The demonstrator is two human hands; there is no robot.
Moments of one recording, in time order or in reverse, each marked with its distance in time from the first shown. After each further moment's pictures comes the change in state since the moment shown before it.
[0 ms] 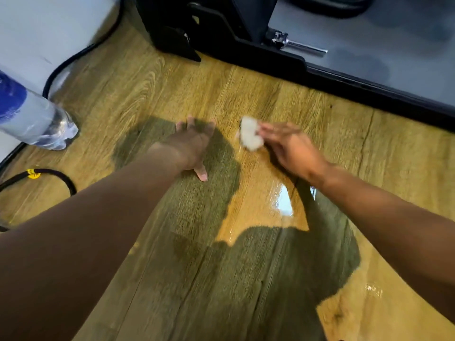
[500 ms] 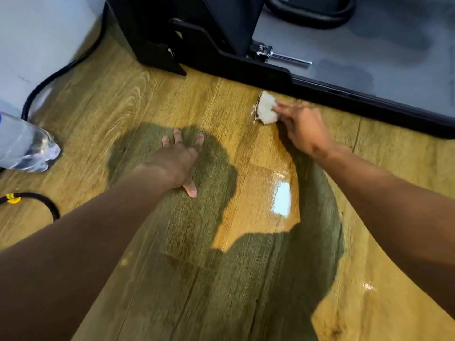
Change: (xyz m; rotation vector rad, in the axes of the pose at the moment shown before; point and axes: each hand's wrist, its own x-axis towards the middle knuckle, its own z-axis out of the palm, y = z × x) left_hand 0.009 -0.001 0.000 0.028 -0.025 -0.012; right_hand 0.040 0.055 -0.022 0.032 0.097 0.290
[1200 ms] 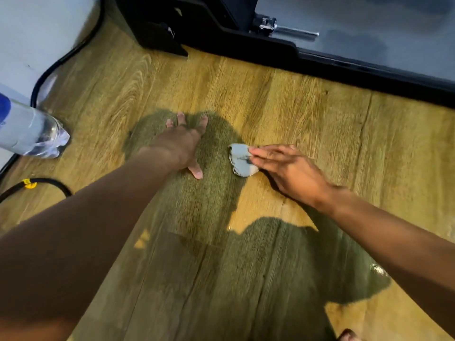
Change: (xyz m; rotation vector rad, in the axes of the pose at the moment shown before) left_hand -0.001 -0.003 0.008 0.011 0.047 -0.003; right_hand -0.116 -0.042 0.029 -0.048 -0.197 -0.402
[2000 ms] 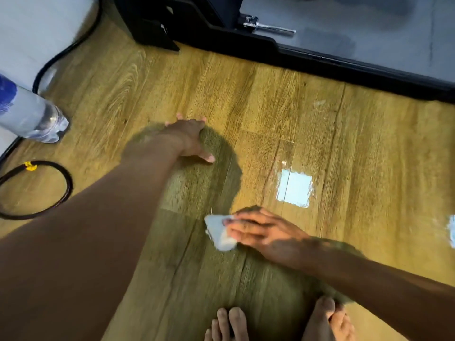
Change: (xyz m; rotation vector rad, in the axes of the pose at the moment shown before) left_hand -0.026 0.034 0.003 -0.176 -0.024 -0.061; right_hand -0.112 -0.090 0.023 0.031 -0.049 -0.254
